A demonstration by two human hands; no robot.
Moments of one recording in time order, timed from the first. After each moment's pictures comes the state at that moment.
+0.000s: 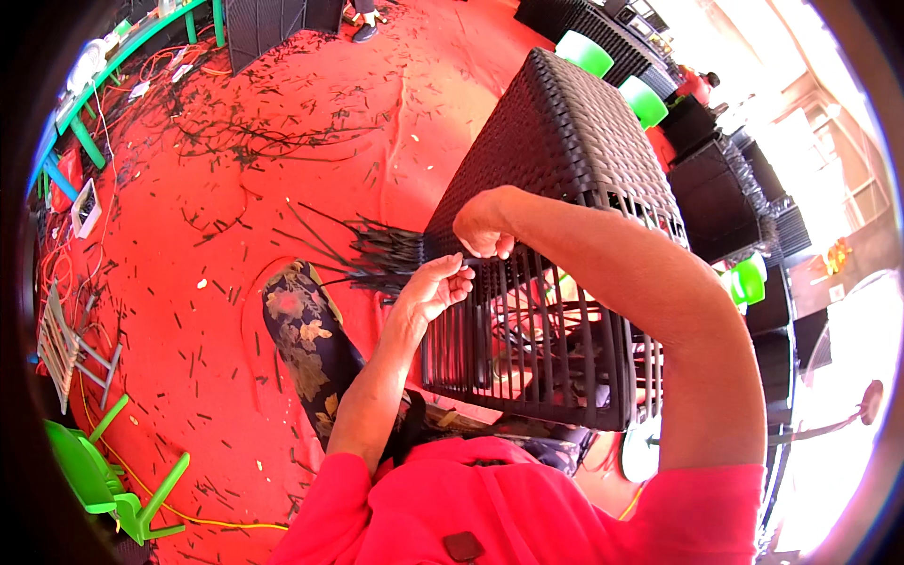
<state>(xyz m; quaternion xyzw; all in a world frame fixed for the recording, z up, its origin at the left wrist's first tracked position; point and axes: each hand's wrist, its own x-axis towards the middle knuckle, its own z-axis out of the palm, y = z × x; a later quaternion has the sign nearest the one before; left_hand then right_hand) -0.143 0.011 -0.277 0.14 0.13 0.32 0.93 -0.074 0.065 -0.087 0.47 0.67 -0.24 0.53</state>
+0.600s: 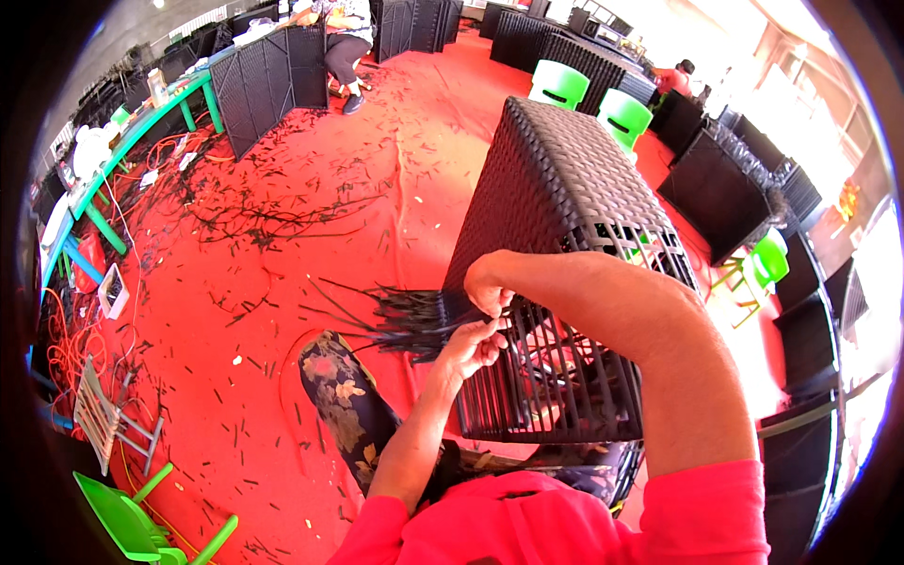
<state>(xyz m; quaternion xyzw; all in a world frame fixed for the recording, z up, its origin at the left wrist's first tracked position) -0.121 -0.008 -0.273 0.23 0.14 0.23 0.93 -0.047 0.064 -0.115 0.50 0.65 -0.30 0.49</state>
